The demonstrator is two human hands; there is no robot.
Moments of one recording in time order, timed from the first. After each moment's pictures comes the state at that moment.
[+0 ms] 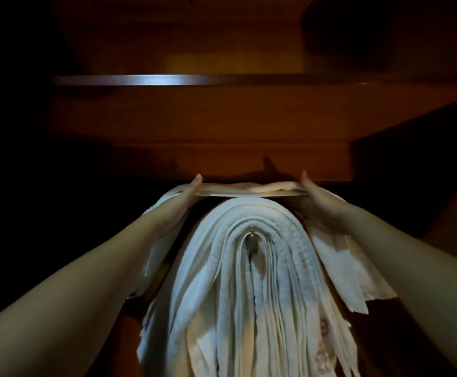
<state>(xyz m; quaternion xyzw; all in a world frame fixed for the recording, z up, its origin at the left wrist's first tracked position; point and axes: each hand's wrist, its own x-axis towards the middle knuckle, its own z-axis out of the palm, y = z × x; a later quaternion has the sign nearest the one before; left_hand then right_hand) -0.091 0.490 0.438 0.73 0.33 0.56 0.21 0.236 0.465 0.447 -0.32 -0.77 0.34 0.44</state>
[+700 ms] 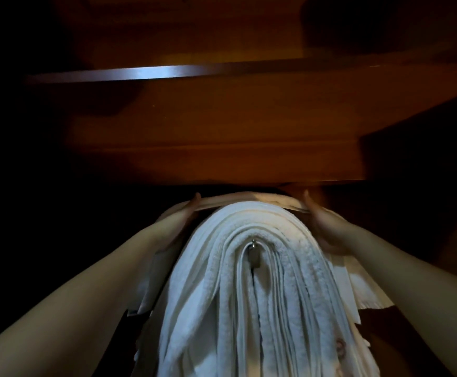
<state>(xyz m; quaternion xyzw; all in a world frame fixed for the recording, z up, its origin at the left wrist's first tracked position) -0.083 0.515 0.428 0.71 0.36 0.55 0.24 0.250 0.537 0.420 -0.30 -0.71 0.42 0.49</state>
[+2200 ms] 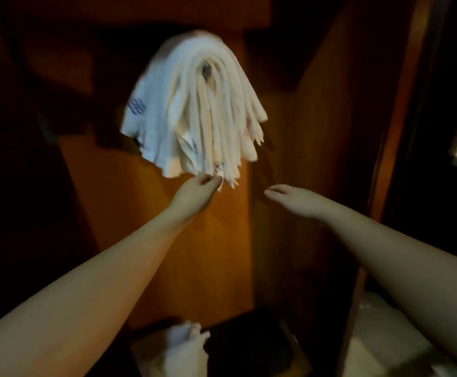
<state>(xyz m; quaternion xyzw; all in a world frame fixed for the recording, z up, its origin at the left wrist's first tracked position) -0.072 0.212 0.155 0.77 0.45 0.36 0.26 0.158 0.125 0.142 -0.75 -0.59 0.18 0.25</state>
